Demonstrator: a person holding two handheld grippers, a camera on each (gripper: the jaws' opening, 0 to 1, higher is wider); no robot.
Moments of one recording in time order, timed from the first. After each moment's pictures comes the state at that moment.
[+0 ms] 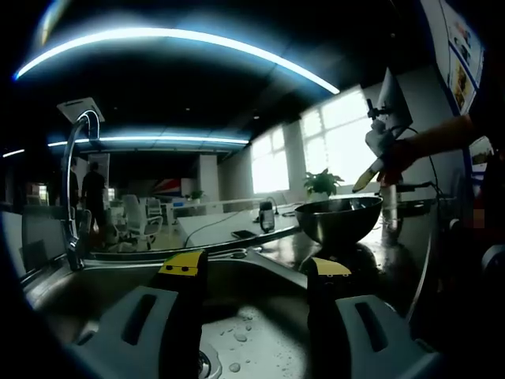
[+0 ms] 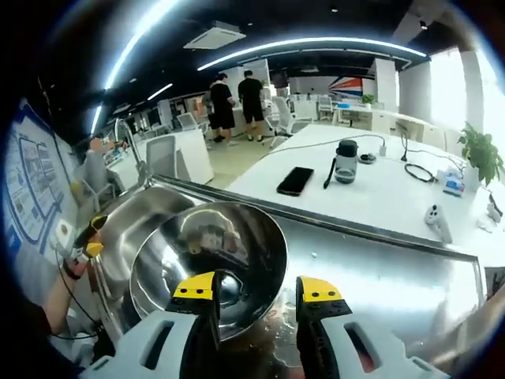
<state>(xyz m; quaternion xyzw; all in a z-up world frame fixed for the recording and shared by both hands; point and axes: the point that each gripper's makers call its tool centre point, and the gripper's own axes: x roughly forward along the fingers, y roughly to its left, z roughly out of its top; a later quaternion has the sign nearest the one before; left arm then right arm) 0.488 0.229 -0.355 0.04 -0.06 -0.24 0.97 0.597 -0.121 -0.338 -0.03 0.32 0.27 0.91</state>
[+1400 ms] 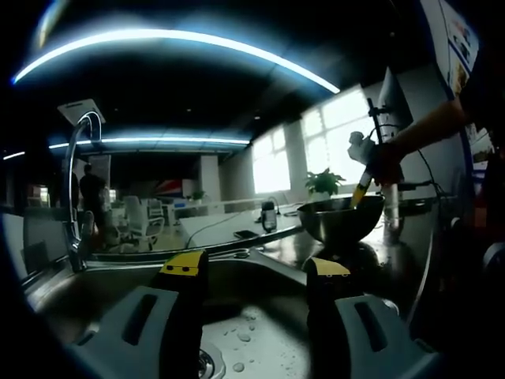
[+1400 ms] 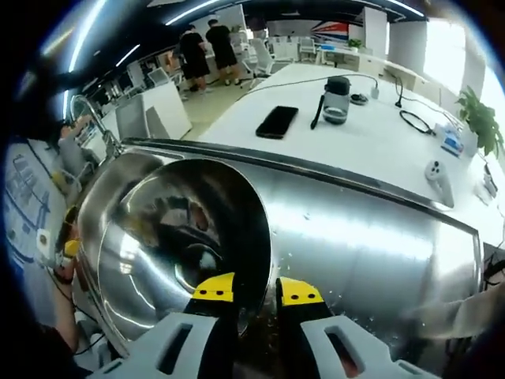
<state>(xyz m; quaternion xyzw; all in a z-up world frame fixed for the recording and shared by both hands) 0.488 0.233 -0.355 0.04 -0.06 -0.24 0.97 0.614 -0.126 -0.390 -0.05 0.47 0.22 0.86</state>
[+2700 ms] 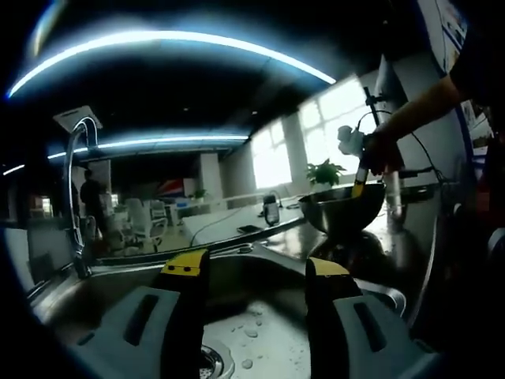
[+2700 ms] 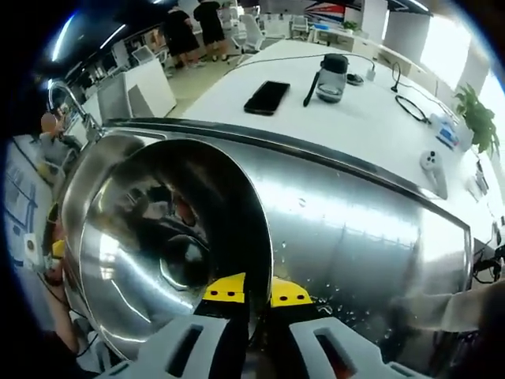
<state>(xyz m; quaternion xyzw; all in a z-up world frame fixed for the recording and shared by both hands) 0.490 0.231 -0.362 0.08 -0.05 -0.23 0.97 0.611 -0.127 -0.405 -0.09 0.52 0.17 0.83</state>
